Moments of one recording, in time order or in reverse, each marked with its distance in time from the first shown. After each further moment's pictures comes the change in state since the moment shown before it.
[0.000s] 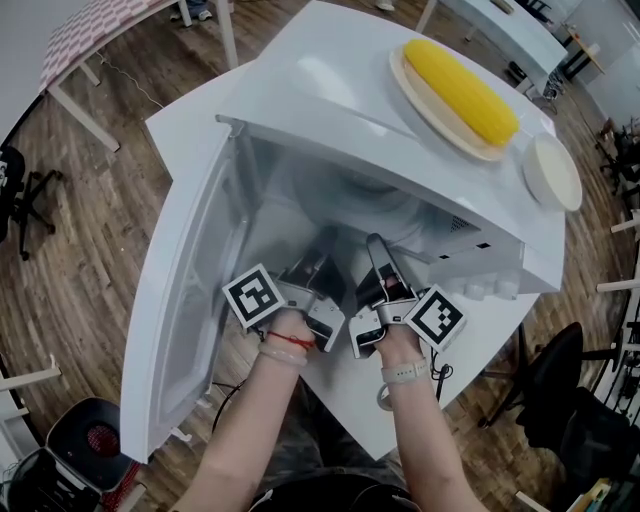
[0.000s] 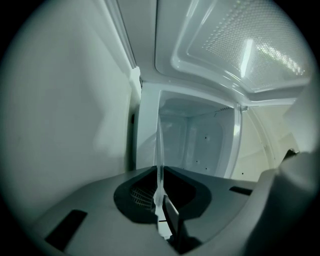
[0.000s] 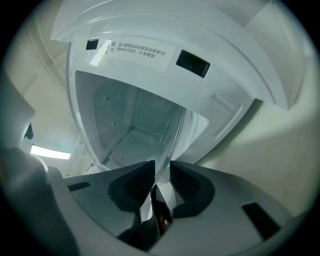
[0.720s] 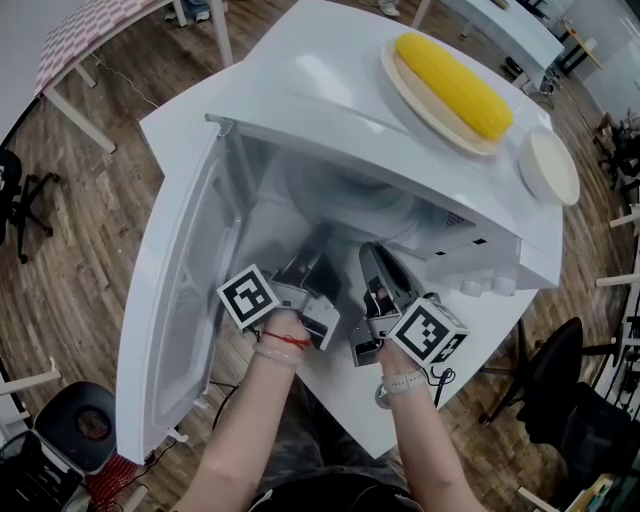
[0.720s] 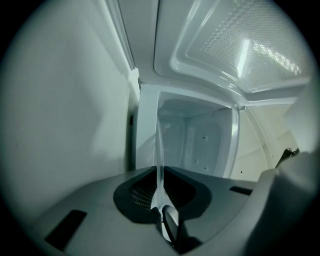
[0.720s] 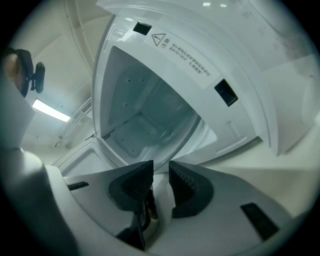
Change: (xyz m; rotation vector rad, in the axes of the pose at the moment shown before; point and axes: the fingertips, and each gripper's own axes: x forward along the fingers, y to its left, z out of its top) left arm -0.001 0.001 0.002 0.029 -0.007 -0.016; right arm -0.016 0.000 -0.011 -0.342 0.082 -0.074
